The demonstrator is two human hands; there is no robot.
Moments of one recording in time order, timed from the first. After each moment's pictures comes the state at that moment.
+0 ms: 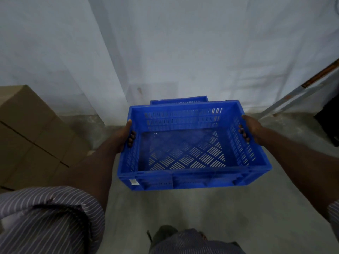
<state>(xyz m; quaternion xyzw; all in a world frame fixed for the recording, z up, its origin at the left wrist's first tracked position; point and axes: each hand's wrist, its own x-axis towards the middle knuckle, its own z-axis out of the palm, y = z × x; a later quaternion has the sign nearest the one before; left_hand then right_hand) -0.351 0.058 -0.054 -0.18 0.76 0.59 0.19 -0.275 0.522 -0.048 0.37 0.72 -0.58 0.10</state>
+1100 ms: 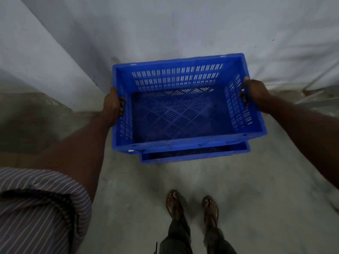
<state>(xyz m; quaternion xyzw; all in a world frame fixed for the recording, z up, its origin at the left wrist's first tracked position) -0.884 0.107 -0.234 -0.28 0.74 0.58 0.18 -0.807 0.563 -0.215 0.37 0.77 -0.52 0.07</state>
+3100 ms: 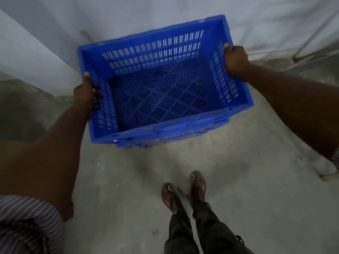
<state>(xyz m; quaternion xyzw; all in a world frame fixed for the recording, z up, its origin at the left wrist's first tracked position) -0.786 0.156 -0.239 -0.28 0.79 0.53 0.13 -0.764 0.623 -0.247 0.33 0.85 -0.40 0.03</state>
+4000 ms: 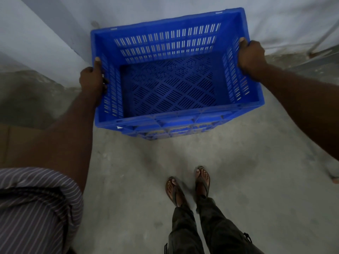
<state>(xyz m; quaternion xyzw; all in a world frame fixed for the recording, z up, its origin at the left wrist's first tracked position) -0.784 0.153 -0.247 -0.22 0.83 0.51 0.03 -0.730 0.615 -0.248 0.34 0.87 -0.35 0.00</state>
